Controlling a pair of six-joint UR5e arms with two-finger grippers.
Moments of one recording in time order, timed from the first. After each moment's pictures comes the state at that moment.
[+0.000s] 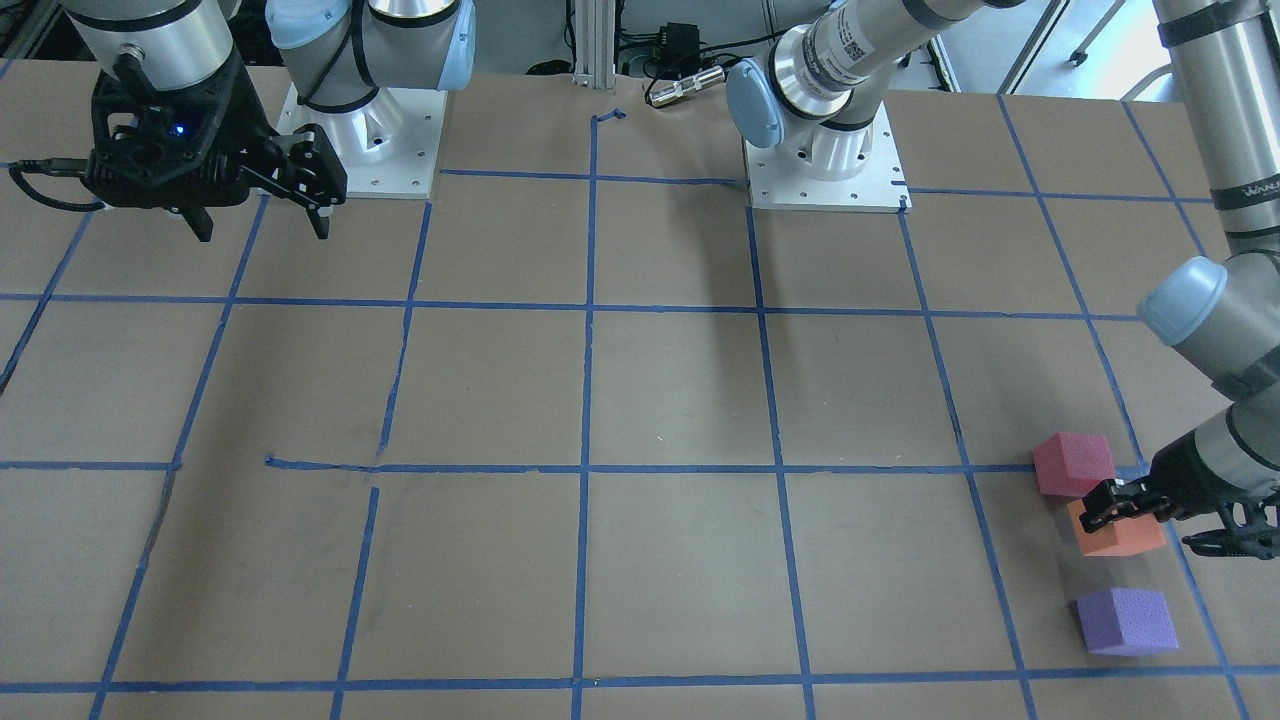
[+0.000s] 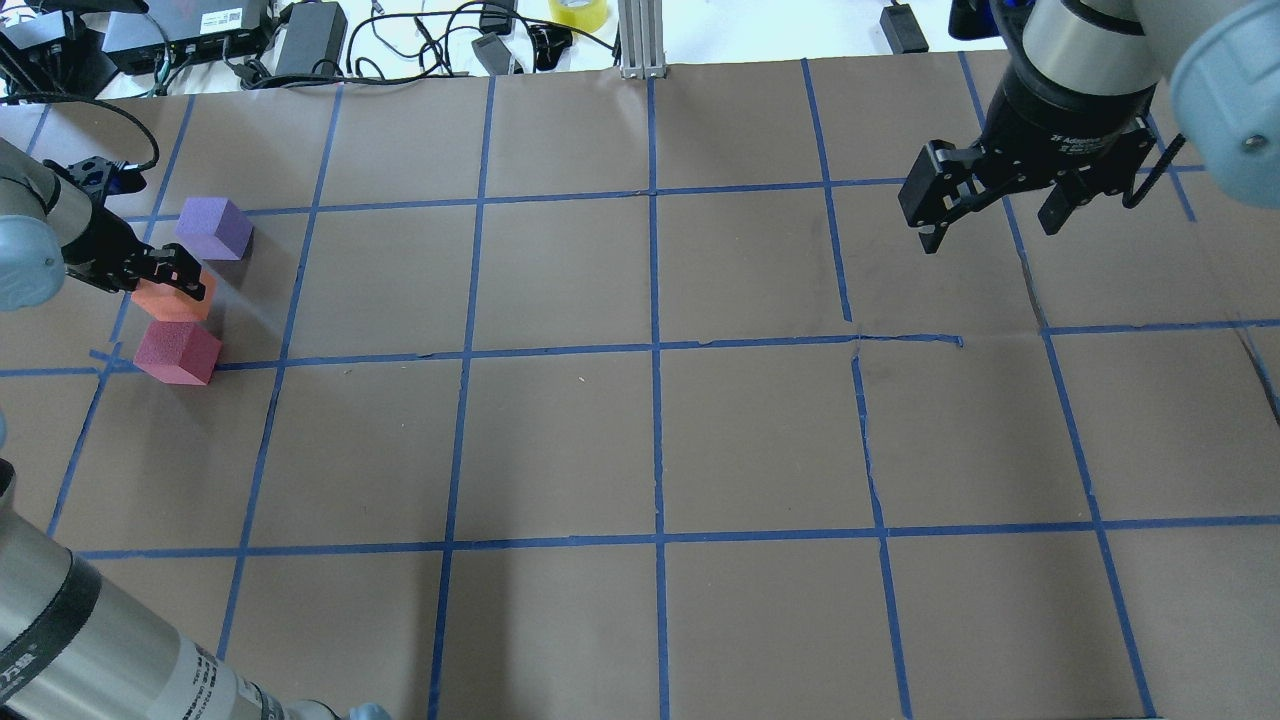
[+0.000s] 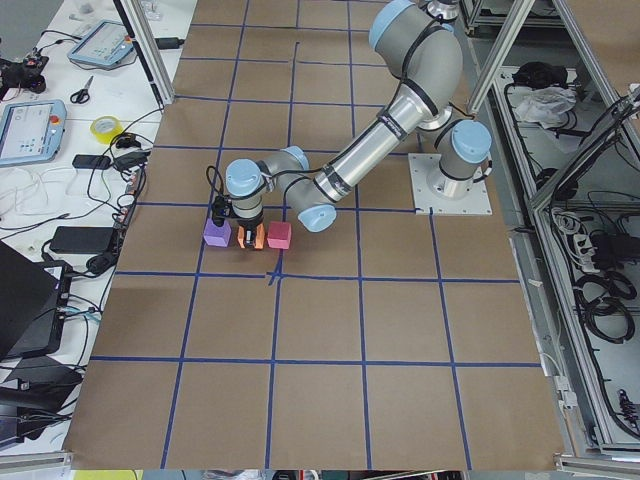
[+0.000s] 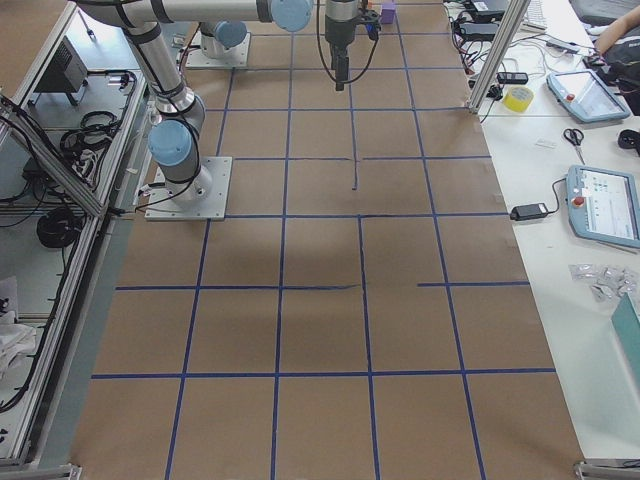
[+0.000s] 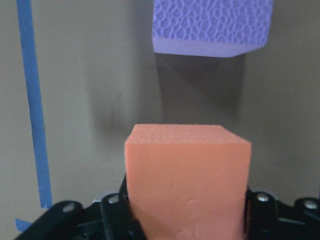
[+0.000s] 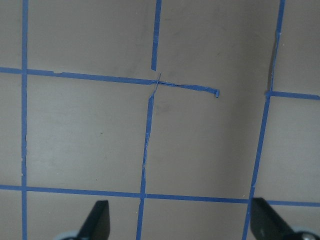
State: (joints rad) left arm -0.99 -2.14 -1.60 -0.94 1.48 0.54; right arm 1.55 -1.62 1.59 -1.55 -1.62 -0.12
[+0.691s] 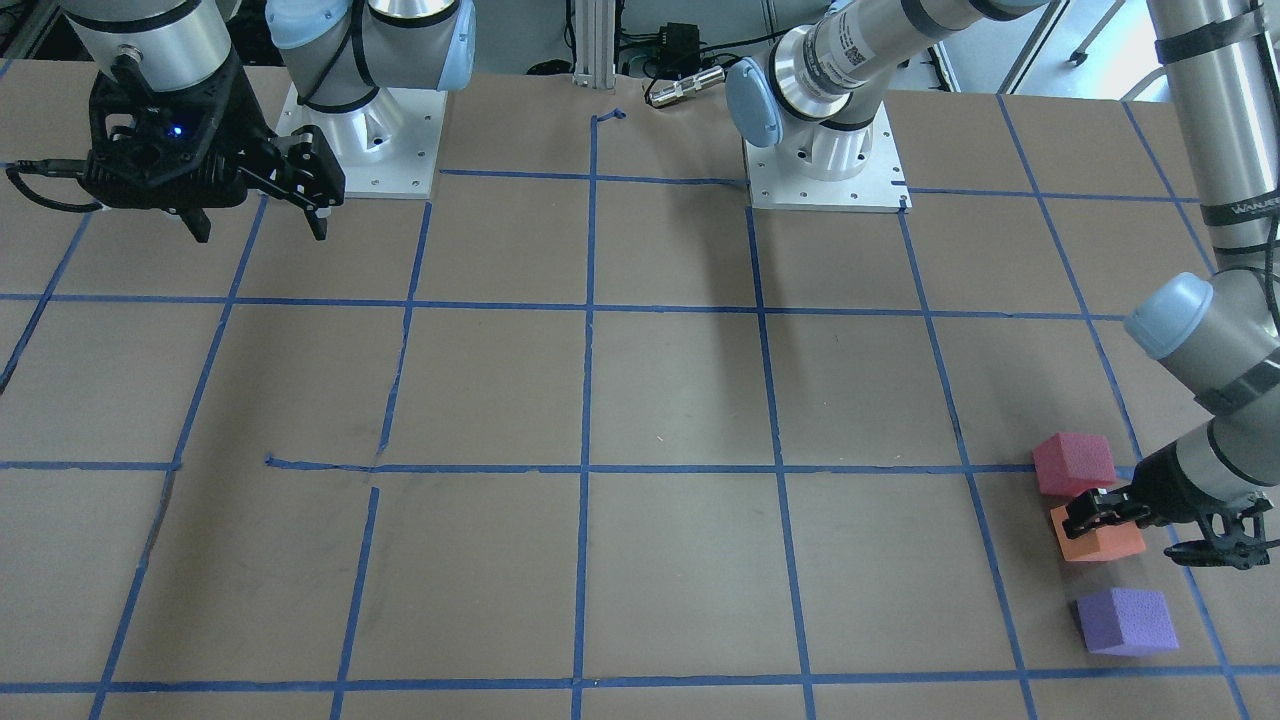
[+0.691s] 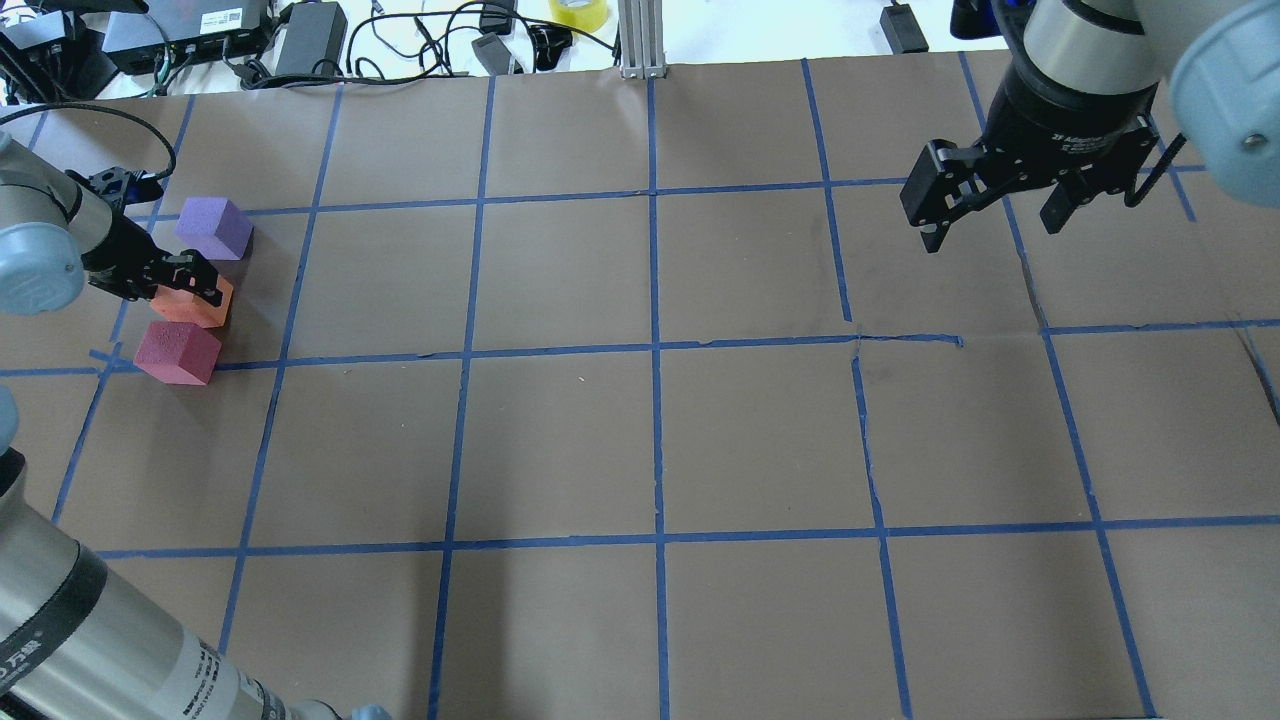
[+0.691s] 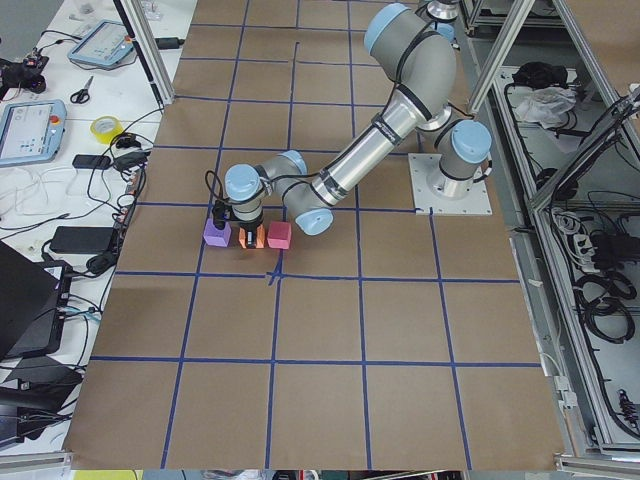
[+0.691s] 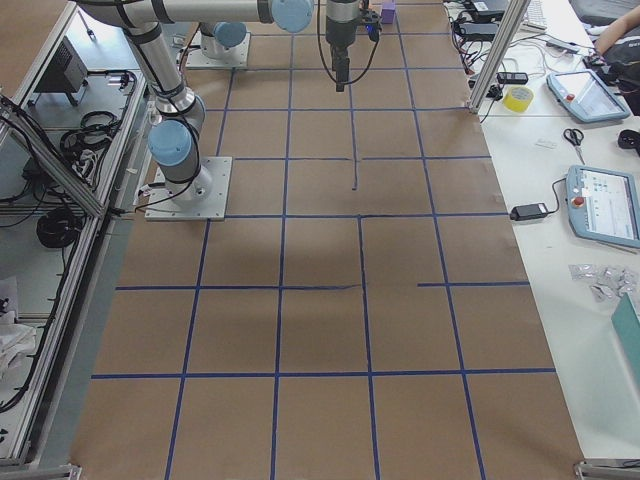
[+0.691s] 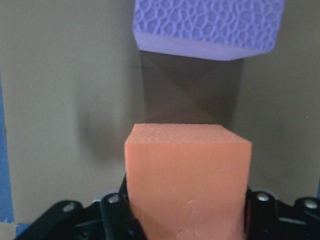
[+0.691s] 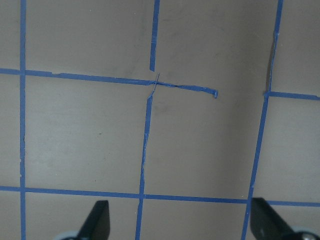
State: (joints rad) left arm -1.00 -2.17 -1.60 -0.94 1.48 0.53; right arm 1.55 -1.62 1.59 -1.55 -1.62 -0.12
